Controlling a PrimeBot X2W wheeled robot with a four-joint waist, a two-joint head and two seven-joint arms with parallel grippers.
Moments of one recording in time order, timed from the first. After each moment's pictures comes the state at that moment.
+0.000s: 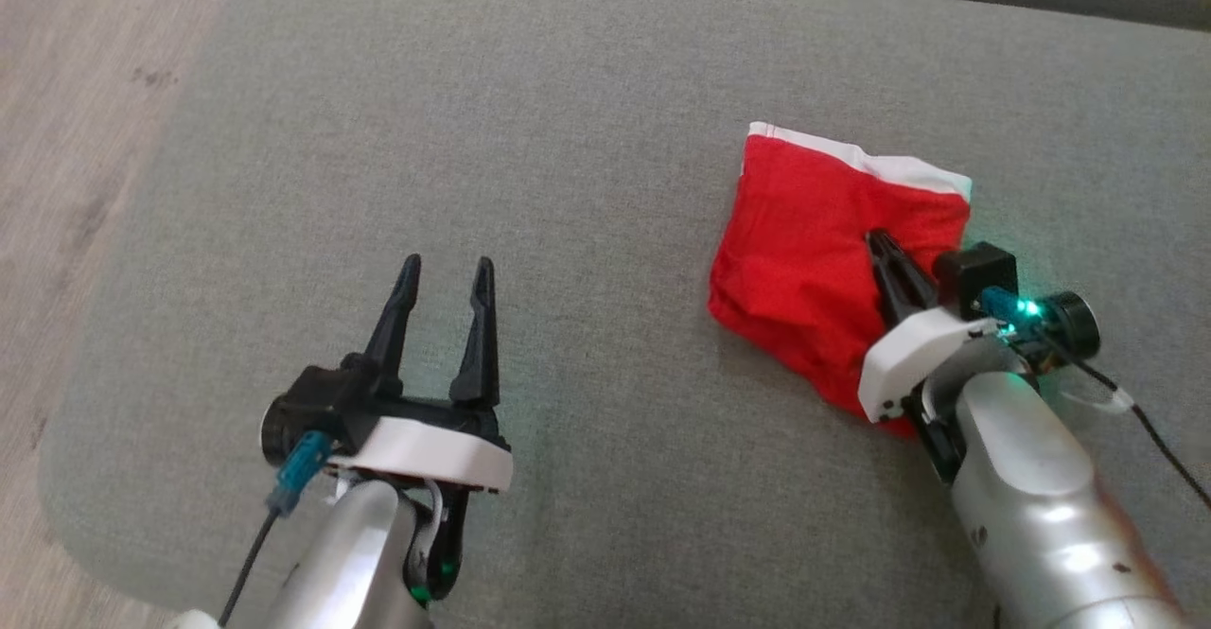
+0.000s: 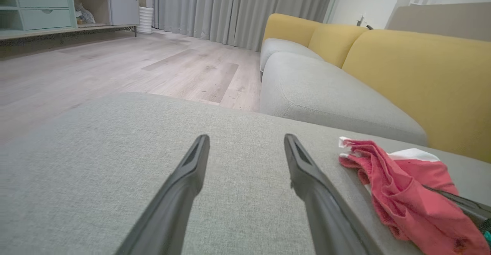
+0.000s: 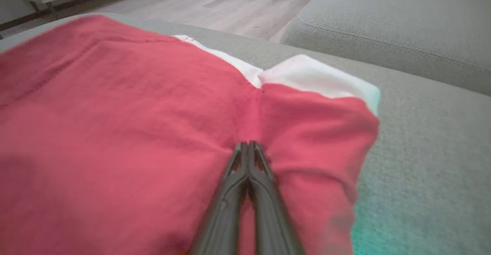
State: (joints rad) left arm -0.28 0.04 -0.35 0.36 -0.36 -0.01 -0.26; right arm -0.55 -0.06 0.10 0.93 -0.09 0.13 -0.23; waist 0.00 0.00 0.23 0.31
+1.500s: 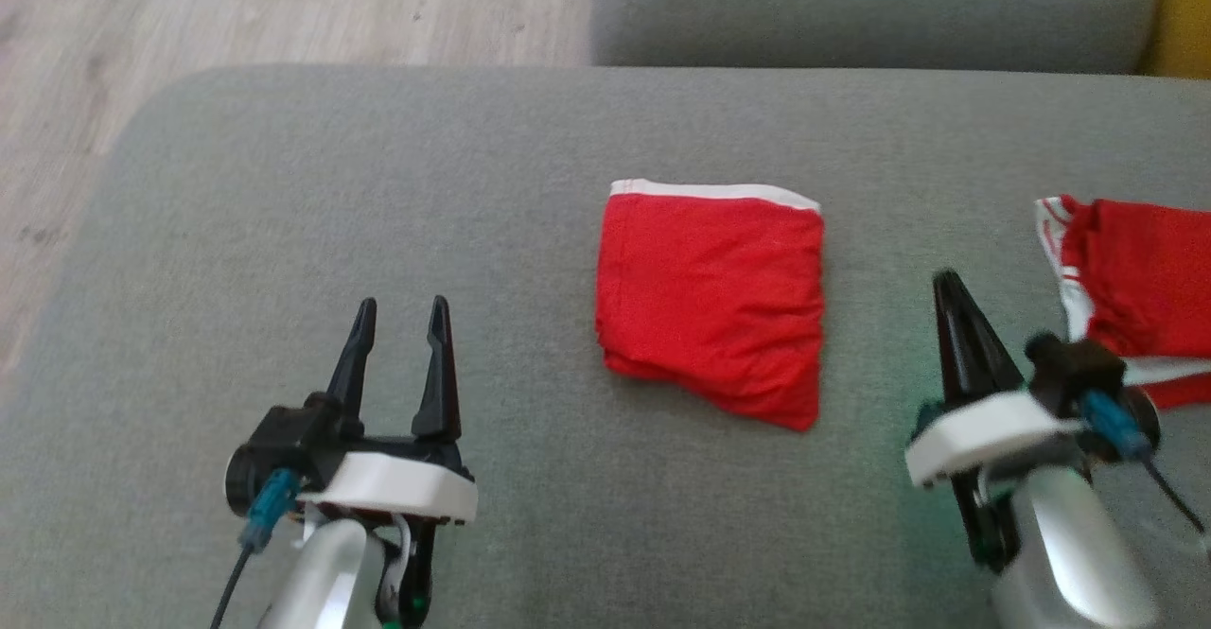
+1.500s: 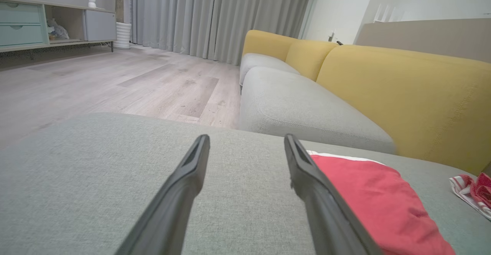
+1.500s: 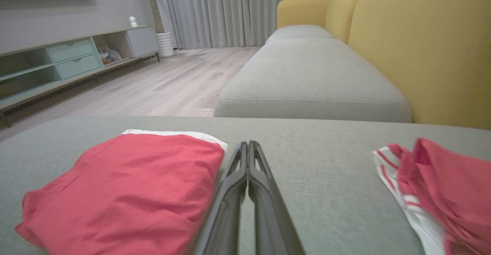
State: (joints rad) left arm -0.21 0.04 -0.26 0.37 -0.34 -0.01 -0.26; right arm -0.26 -0.06 0.03 0.53 0.07 0.13 -0.25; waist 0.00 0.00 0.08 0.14
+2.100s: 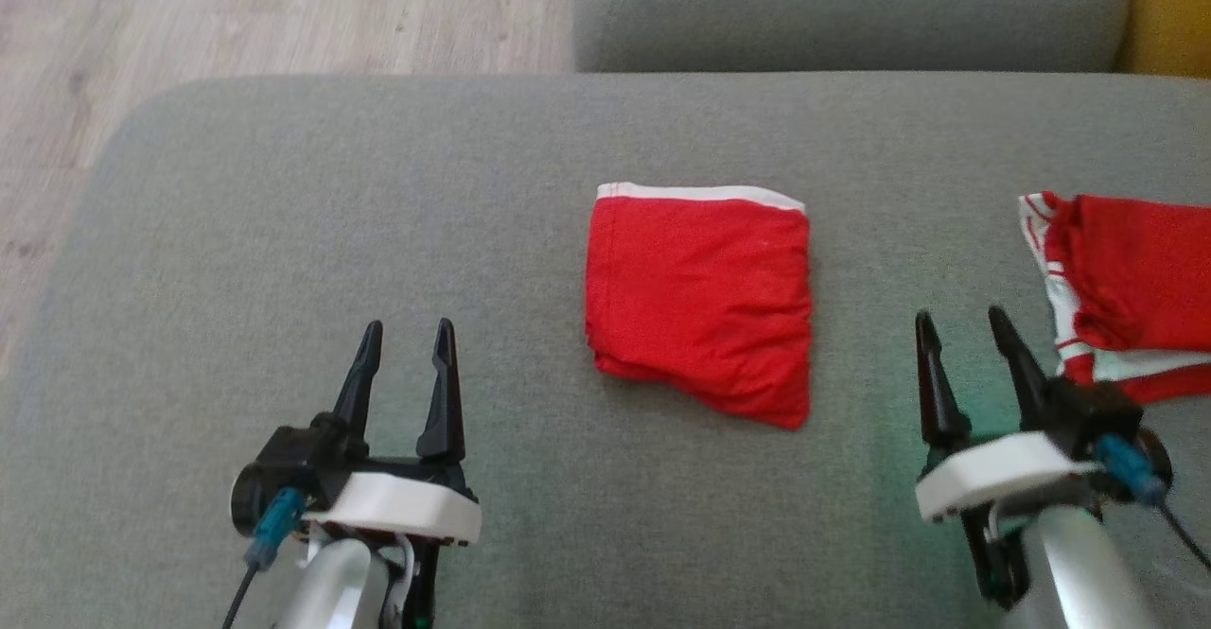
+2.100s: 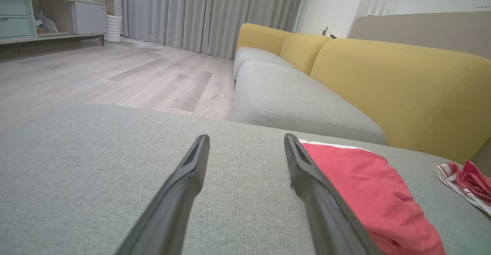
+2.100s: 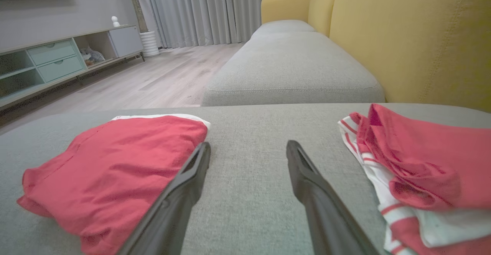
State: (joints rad) left arm -0.17 0.04 -0.26 0.37 -0.34 -0.01 -0.26; right arm -0.14 -0.05 -0.01 0.44 0.08 0.13 -0.25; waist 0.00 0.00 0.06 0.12
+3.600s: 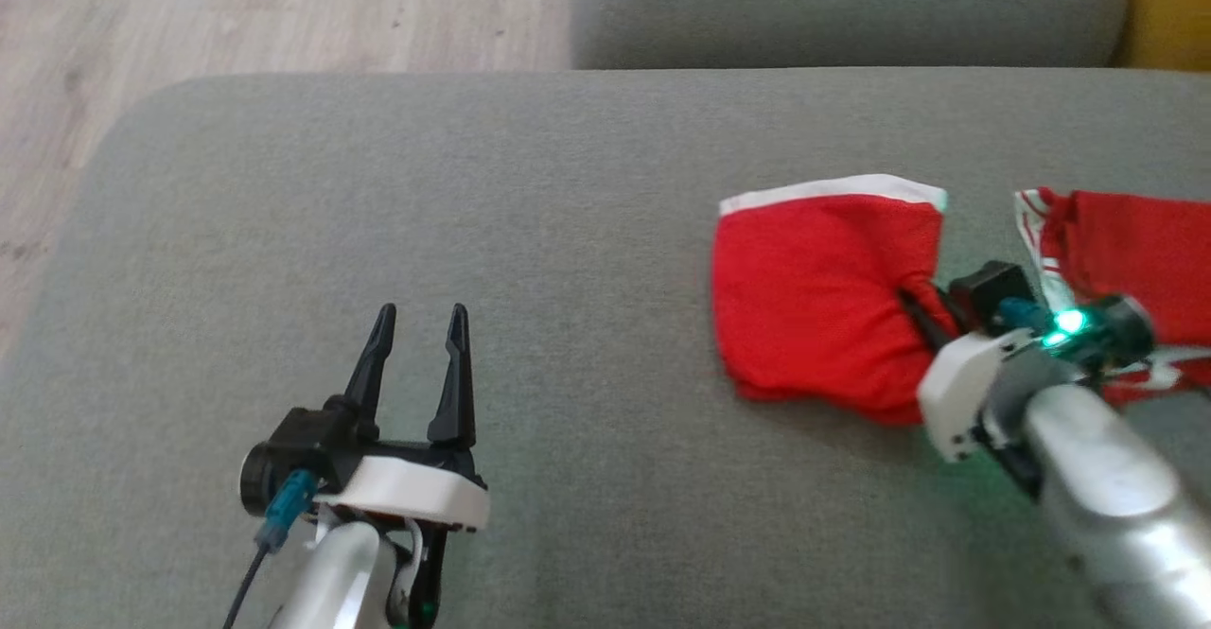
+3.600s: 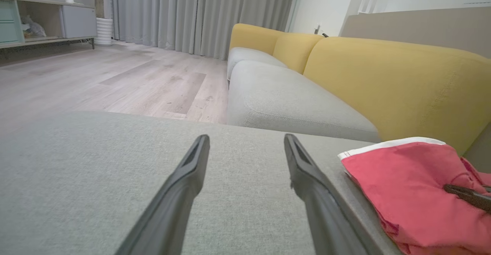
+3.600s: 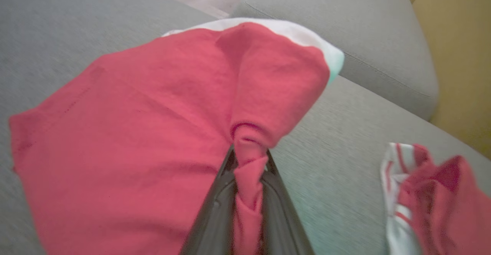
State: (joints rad) left arm -0.21 0.04 -0.29 0.39 -0.33 -0.02 -0.26; right arm -0.53 -0.30 0.47 0.83 0.11 0.13 -0.04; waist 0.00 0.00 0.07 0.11
